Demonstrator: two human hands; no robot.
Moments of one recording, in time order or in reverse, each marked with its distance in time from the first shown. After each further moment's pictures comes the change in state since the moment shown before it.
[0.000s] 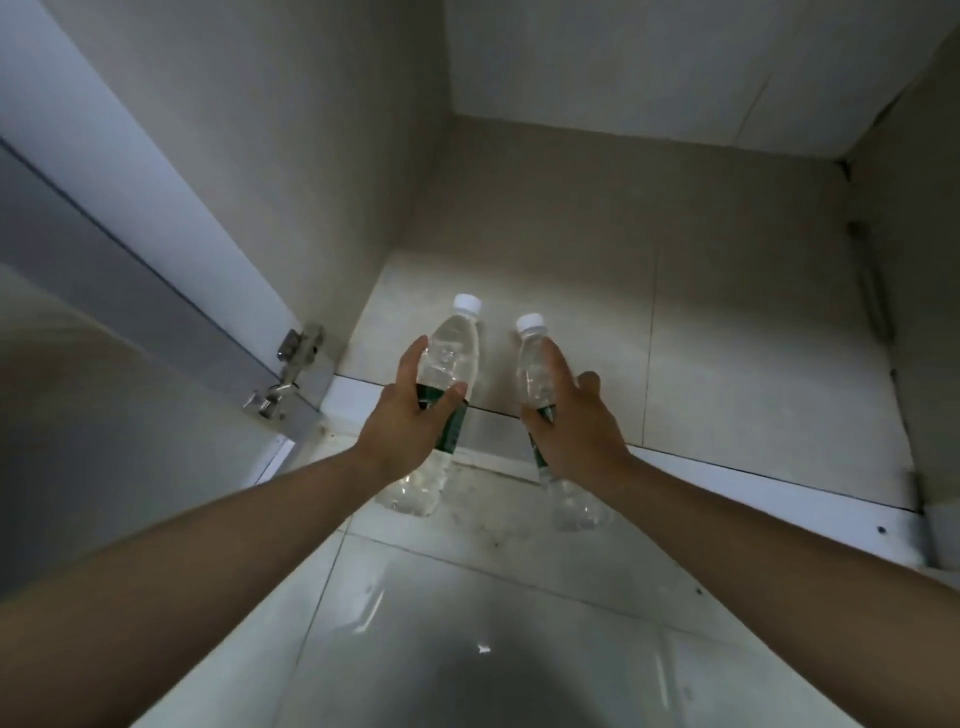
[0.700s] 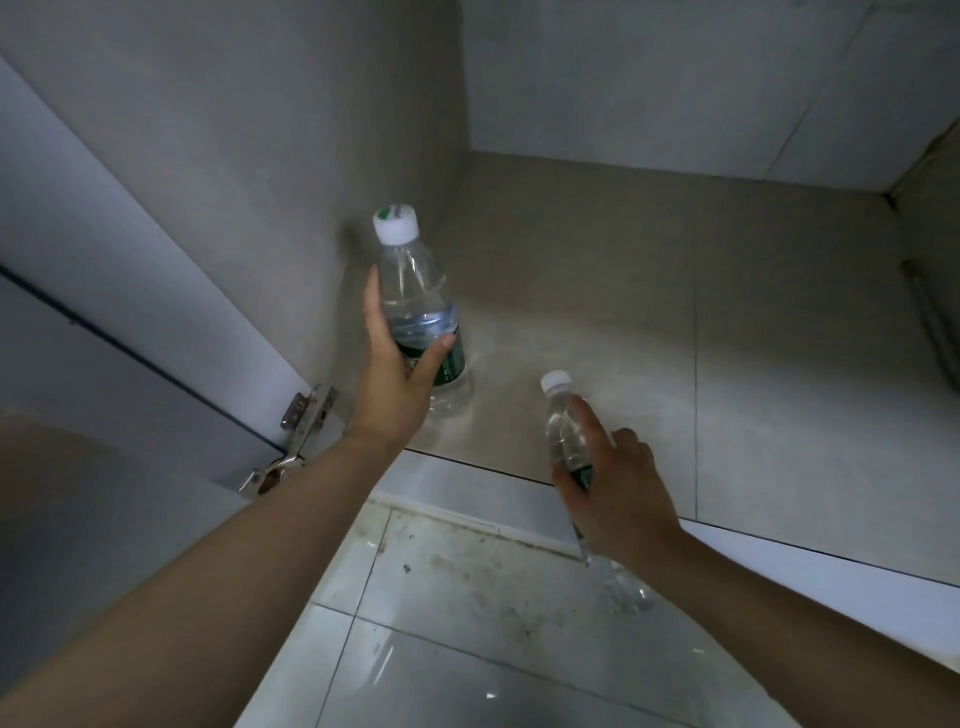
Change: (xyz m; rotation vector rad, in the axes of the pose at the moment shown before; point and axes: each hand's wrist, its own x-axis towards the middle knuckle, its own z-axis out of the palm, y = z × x) left_hand 0.090 0.007 -0.037 -0.315 0.278 0.288; right_hand 0.024 0.014 0.015 -0.170 0.108 -0.058
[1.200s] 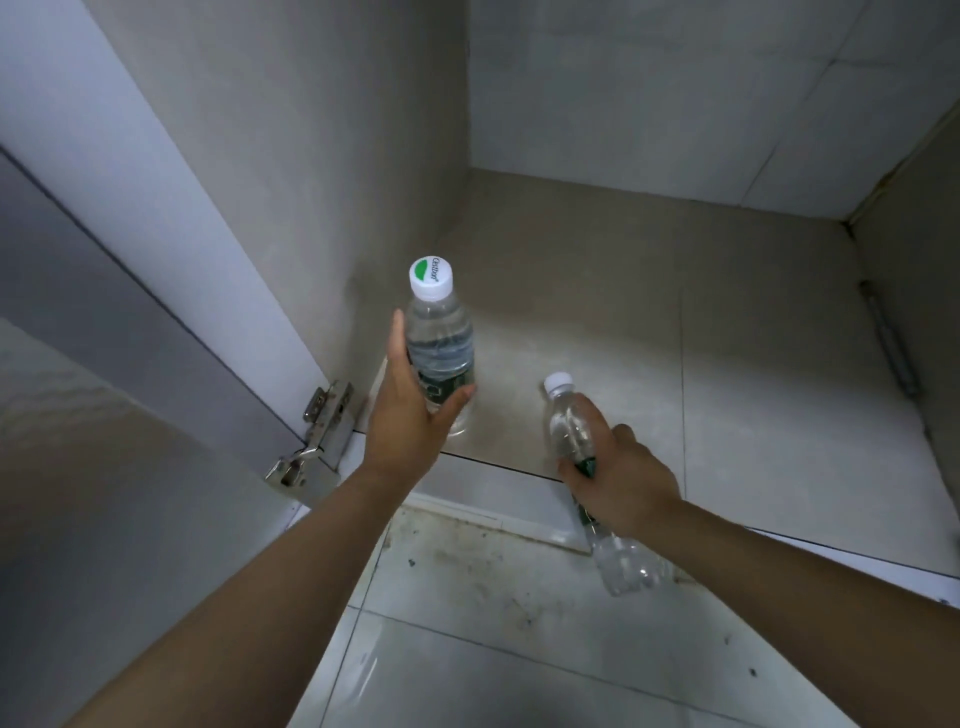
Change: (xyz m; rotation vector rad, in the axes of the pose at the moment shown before) left_hand -0.035 -0.014 -0.010 0.168 -0.046 0.074; right_hand 0.002 -0.011 -0.015 -0.084 -0.154 0.109
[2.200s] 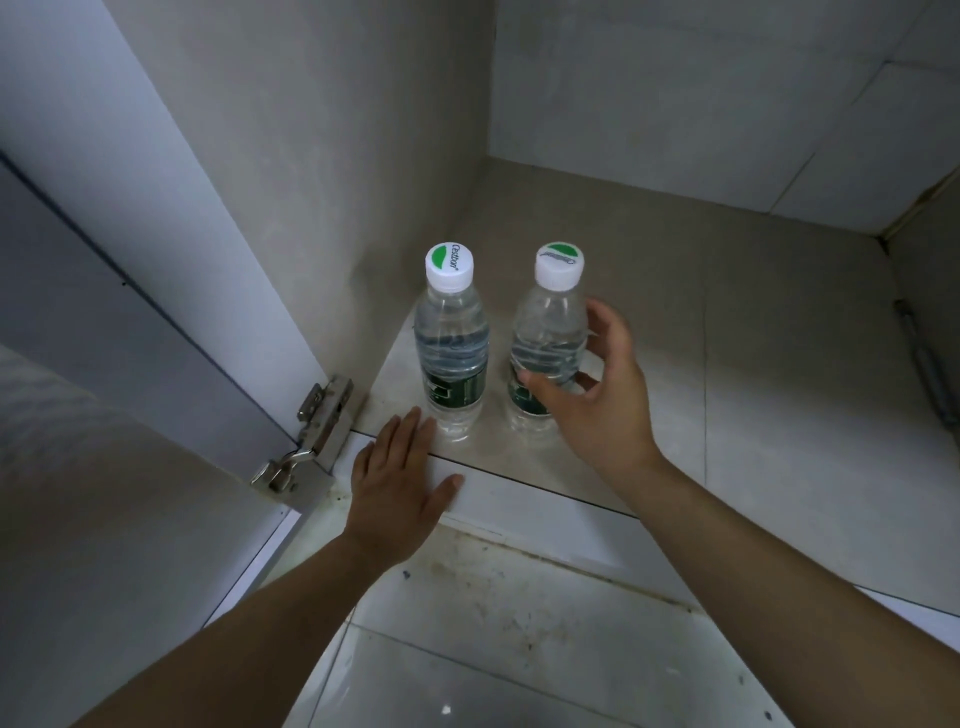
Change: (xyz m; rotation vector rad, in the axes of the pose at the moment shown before) left_hand -0.052 -0.076 0.007 0.762 -0.263 -0.051; right_hand 0.036 -0.068 -0.025 0.785 0.329 -0.302
